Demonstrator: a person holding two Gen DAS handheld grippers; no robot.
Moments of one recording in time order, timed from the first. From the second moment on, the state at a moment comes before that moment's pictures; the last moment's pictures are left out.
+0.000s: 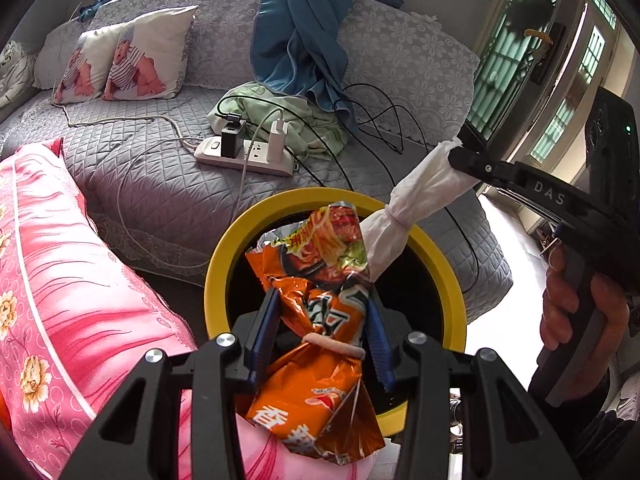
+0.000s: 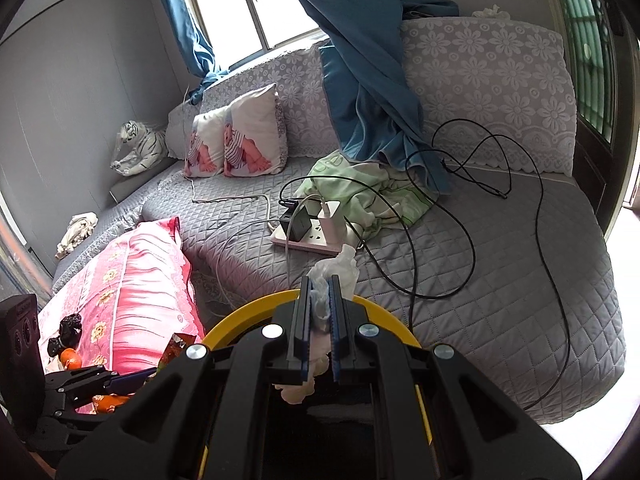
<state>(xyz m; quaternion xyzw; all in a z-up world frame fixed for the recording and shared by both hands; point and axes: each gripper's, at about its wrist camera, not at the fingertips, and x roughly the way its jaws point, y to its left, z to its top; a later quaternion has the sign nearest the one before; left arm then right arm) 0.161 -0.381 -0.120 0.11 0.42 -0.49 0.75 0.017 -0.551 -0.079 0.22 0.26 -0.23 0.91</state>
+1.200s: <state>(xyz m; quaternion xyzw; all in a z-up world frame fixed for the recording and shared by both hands) 0.183 -0.298 -0.085 0.04 0.41 -0.43 0.80 0.033 -0.517 -0.064 0.21 0.27 -0.20 0.92</state>
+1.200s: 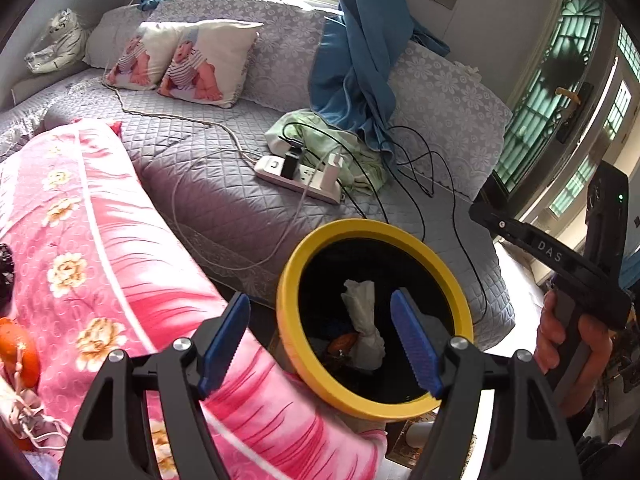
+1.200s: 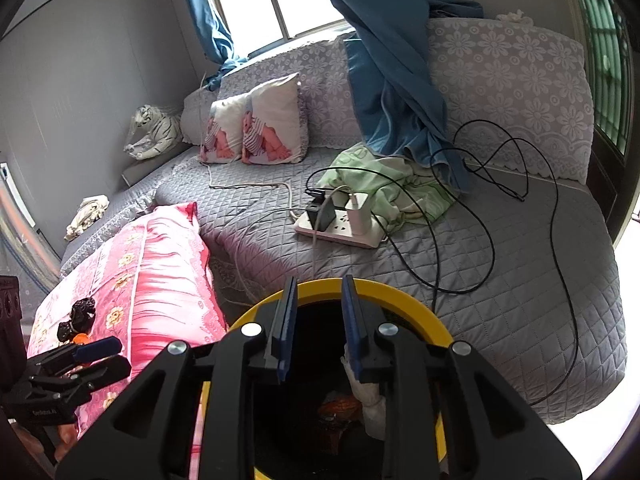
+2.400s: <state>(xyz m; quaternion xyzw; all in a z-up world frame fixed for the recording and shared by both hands) 0.112 -0.010 -0.089 -0.01 0.41 -0.23 0.88 0.202 -0.244 -0.083 0.06 0.36 0.13 0.92</state>
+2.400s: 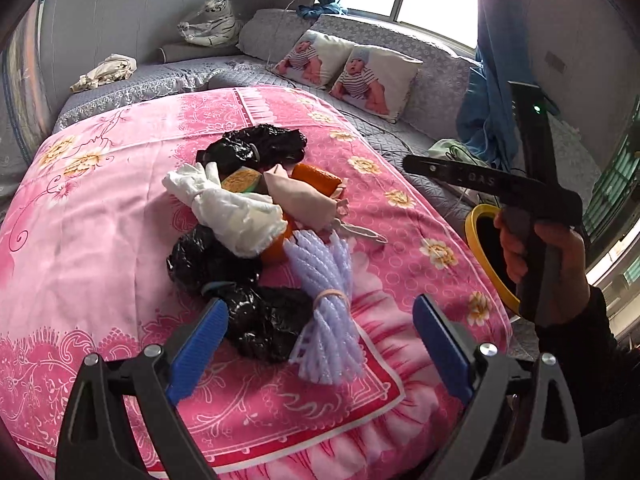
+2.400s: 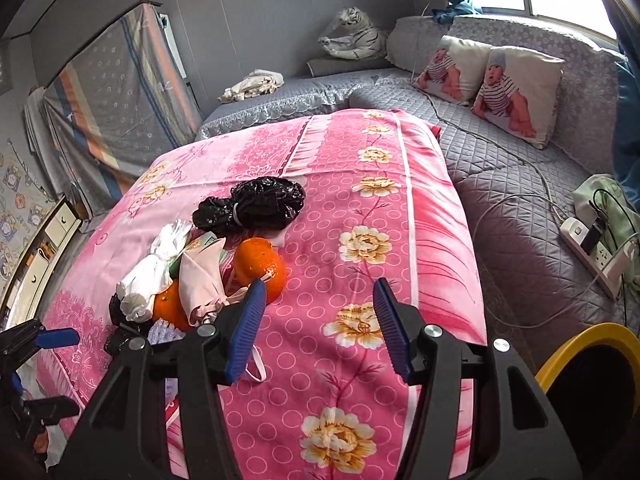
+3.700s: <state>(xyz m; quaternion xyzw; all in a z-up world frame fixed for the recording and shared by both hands) 0.134 -0.054 -0.124 0.03 0.44 -0.25 0.86 0.275 -0.165 -0.117 -0.07 0.43 0.19 0.88</state>
